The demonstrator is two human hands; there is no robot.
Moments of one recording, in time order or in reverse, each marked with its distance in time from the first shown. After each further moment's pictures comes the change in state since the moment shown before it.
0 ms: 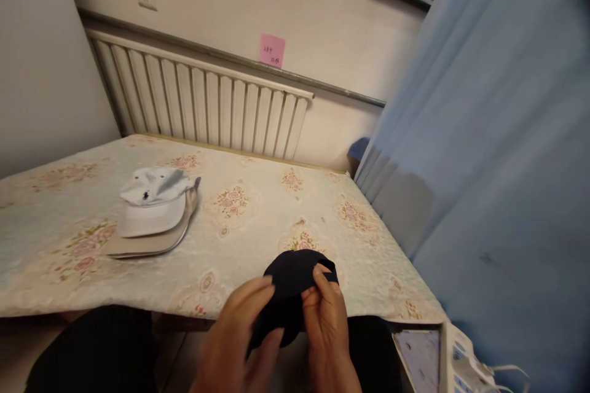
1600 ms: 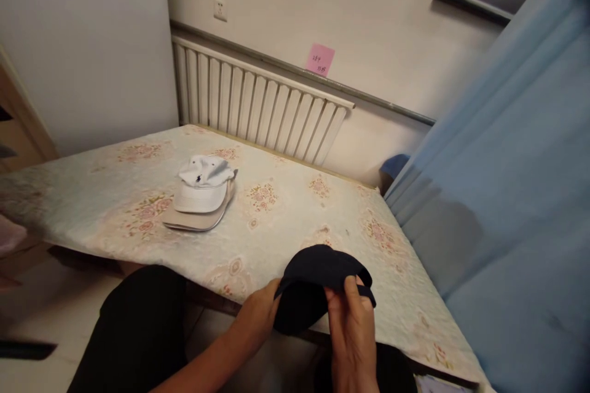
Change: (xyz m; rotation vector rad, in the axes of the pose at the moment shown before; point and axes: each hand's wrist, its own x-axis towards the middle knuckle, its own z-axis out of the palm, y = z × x) left_hand -0.007 -0.066 0.057 -0.325 -0.360 -0.469; right_hand -0.006 0.001 0.001 -0.191 -0.093 -0.130
